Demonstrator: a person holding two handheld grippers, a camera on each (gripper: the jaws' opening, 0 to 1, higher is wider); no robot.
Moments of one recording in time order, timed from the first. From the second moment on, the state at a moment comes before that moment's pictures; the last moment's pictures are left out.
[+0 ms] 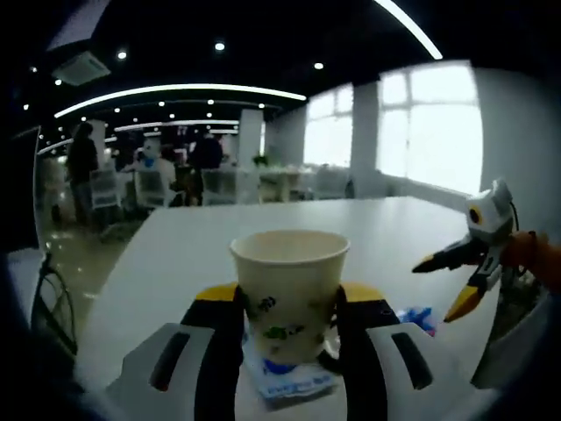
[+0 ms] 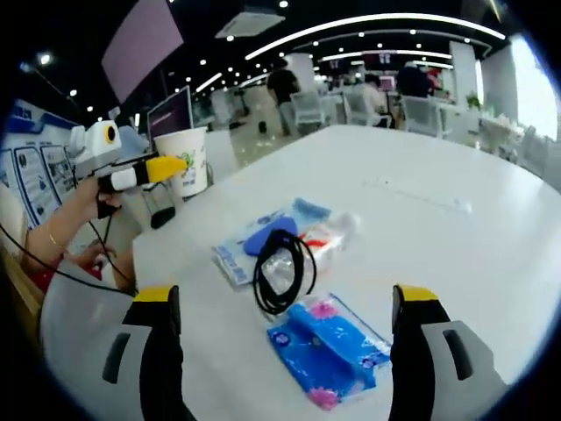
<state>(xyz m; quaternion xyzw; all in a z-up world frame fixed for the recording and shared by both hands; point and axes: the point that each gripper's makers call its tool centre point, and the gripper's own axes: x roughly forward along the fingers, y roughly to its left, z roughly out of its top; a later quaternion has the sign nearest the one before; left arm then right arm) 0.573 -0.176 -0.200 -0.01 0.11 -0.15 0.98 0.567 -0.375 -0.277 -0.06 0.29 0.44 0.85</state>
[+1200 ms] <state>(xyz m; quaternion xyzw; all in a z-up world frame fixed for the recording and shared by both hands) 0.690 -0.112 -0.242 0.04 0.07 -0.07 0.99 0.574 -0.409 -0.334 -0.08 0.35 0.40 0.84</state>
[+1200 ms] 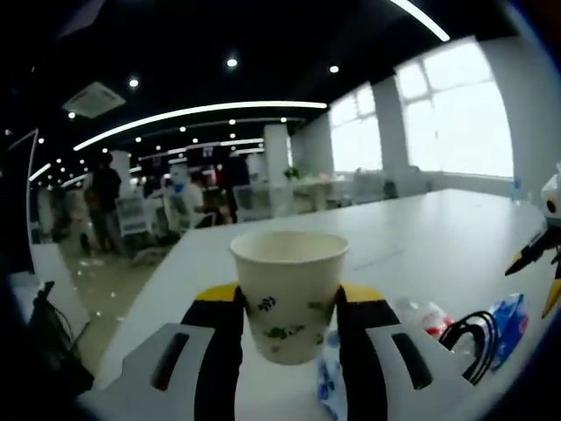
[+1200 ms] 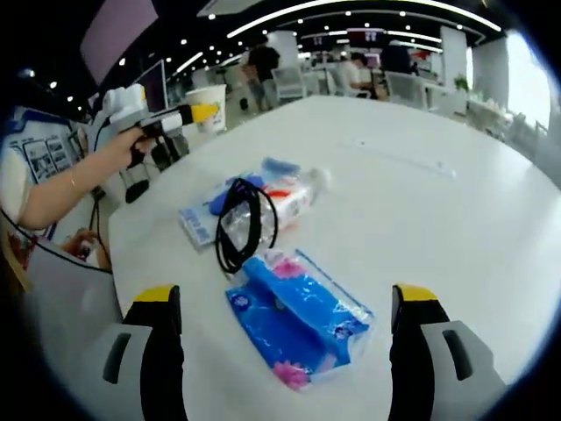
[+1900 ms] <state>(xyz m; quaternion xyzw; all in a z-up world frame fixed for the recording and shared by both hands) 0.738 -0.089 -0.292 0.01 0.09 -0.05 1.00 0.570 -0.413 -0.350 -0.08 0.37 0.40 0.84</state>
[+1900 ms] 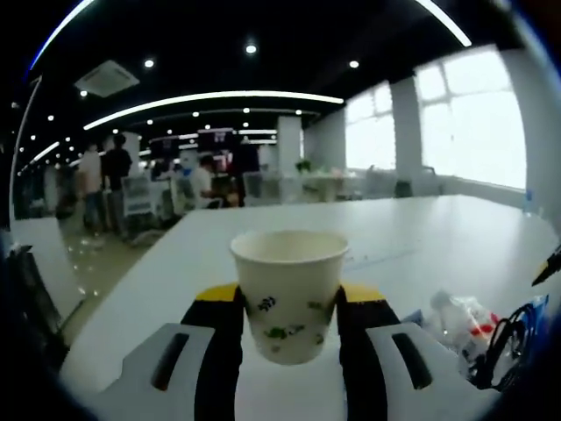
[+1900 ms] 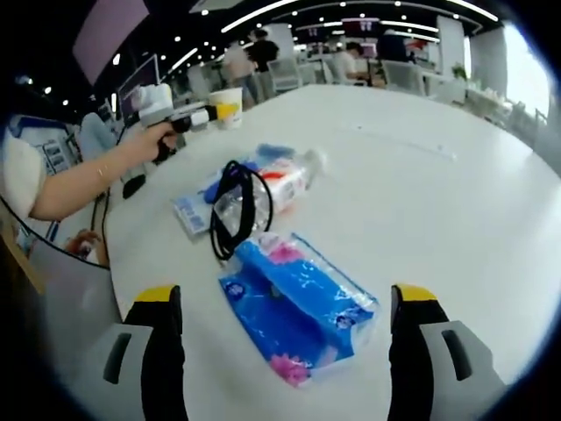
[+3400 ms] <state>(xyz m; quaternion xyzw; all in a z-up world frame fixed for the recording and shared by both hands) 0.760 -0.083 -0.354 0.01 0.11 -0.04 0.99 0.575 -0.408 -0.338 -0.05 0.35 0.40 0.85</state>
